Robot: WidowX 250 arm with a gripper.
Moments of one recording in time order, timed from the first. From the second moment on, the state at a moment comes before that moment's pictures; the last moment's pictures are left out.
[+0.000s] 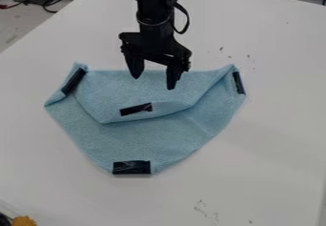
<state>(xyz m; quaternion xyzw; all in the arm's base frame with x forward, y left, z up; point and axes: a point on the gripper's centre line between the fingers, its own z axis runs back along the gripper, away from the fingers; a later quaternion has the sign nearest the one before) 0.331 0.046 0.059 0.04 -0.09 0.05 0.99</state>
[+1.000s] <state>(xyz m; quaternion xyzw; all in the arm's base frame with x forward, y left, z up) 0.302 0.061 0.033 0.00 -0.05 0.05 1.00</state>
